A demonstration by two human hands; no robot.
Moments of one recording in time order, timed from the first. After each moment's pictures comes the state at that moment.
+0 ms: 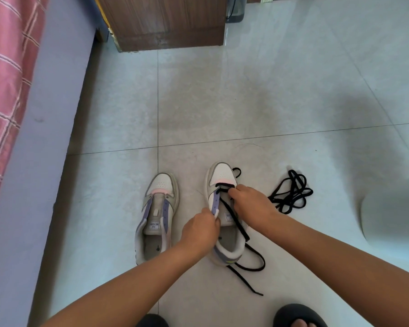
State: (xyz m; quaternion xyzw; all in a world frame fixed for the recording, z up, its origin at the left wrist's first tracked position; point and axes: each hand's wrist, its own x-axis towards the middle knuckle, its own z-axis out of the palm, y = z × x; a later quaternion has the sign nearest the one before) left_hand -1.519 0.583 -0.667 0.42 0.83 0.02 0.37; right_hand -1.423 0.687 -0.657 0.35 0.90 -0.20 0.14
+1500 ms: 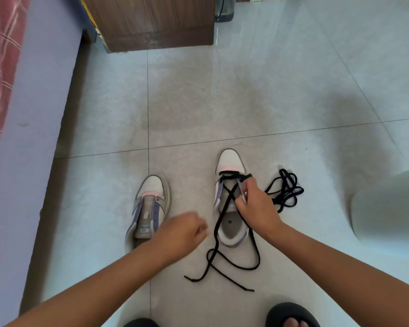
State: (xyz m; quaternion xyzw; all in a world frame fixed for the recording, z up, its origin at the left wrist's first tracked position) left_hand -1.546 0.571 -0.628 0.61 0.72 -0.01 0.32; right_hand -1.392 0.690 -0.666 0.51 0.77 -0.37 -0.04
